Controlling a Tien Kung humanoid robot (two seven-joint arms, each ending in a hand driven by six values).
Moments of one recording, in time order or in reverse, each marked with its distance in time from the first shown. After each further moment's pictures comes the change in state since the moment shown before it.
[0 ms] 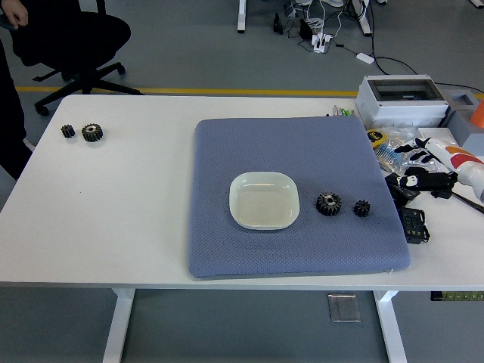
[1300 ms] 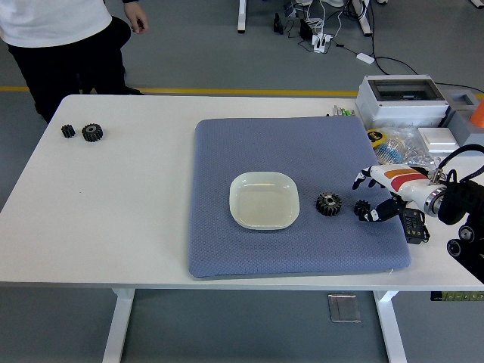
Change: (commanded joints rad) left arm -0.011 0.001 0.029 0.000 -0.030 -0.003 0.000; right arm 0.153 0.111 -0.348 -0.178 -0.086 -0.097 0.021
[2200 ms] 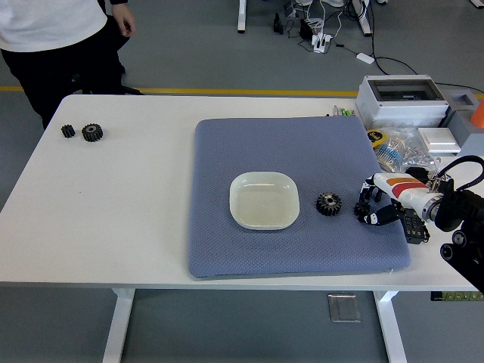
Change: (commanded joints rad) left arm -0.001 0.000 0.007 0.000 -0.003 -0.001 0.002; right arm 0.010 0.049 -0.041 -0.135 0.053 -0.059 0.020
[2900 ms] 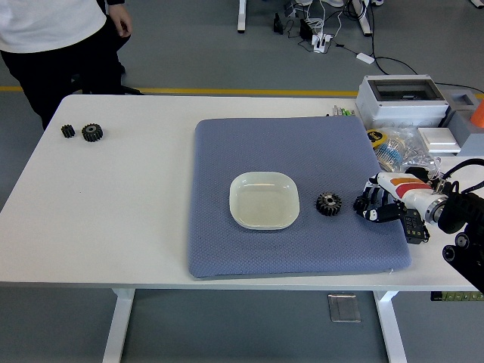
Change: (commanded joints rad) left arm 0.003 0.001 0.008 0.000 -0.007 -0.002 0.001; right arm -0.013 -0.003 0.004 -0.005 0.031 -0.029 0.021
